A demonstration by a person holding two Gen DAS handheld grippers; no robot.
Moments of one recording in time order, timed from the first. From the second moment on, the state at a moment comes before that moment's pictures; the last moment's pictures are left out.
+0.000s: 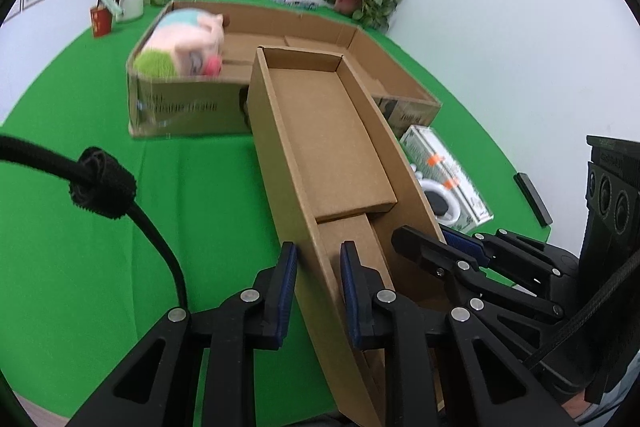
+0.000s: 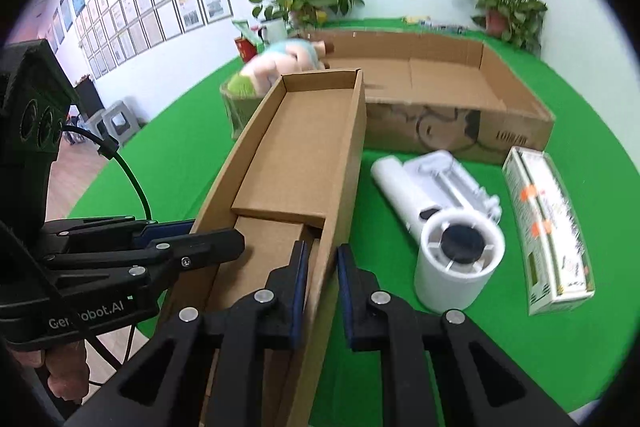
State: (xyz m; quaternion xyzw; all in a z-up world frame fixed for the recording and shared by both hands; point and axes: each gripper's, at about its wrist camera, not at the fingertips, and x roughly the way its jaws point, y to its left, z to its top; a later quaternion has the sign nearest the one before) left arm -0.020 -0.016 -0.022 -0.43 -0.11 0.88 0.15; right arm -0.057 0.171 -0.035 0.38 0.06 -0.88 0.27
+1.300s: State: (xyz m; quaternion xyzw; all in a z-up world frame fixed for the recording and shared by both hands) left arm -0.200 0.016 0.145 -0.31 -0.04 0.94 0.14; right arm -0.188 0.155 0.077 0.22 0.05 -0.94 0.27
